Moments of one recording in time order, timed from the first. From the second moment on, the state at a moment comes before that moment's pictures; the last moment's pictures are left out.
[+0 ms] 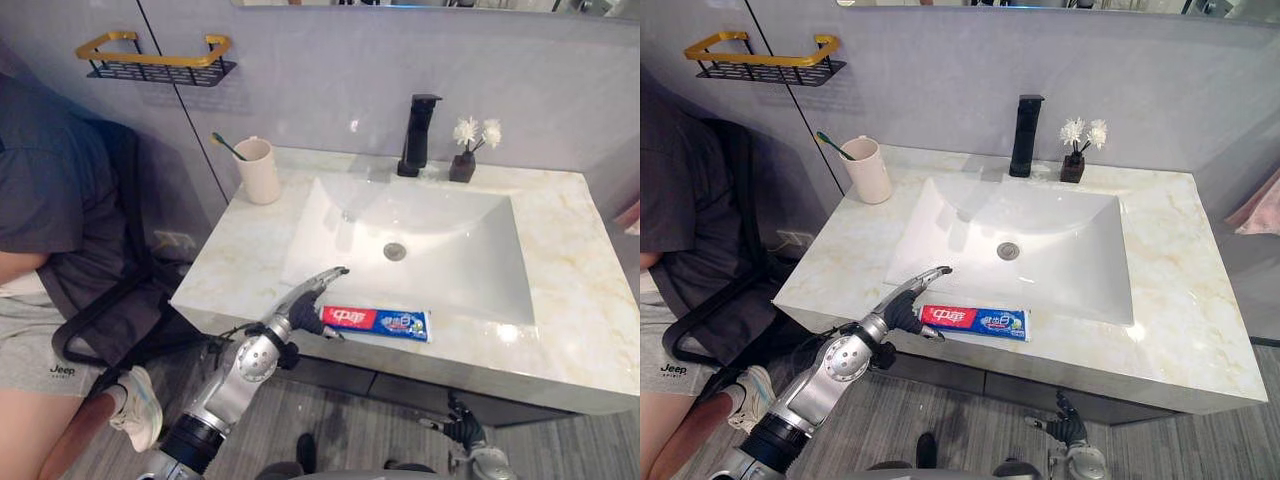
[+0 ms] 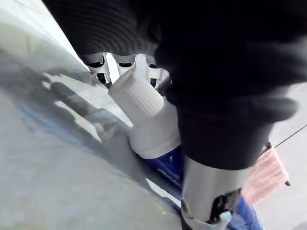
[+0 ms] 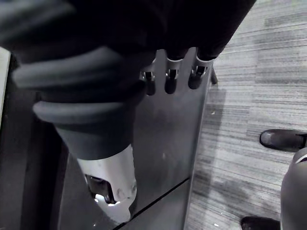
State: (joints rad) left arm -0.11 0.34 -0.40 0.05 0.40 -0.14 -0.11; right arm 0.17 -0.10 -0.16 0.77 -0.04 -0.08 0.00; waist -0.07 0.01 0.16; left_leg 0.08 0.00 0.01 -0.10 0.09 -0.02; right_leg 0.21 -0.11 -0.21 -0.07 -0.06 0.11
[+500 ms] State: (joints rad) left arm -0.16 0.34 -0.38 0.09 0.34 -0.12 -0.11; right arm 0.17 -0.10 -0.15 0.77 -0.05 -0.08 0.00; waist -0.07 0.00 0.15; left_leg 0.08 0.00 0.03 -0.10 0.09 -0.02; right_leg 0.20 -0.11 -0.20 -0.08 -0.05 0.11
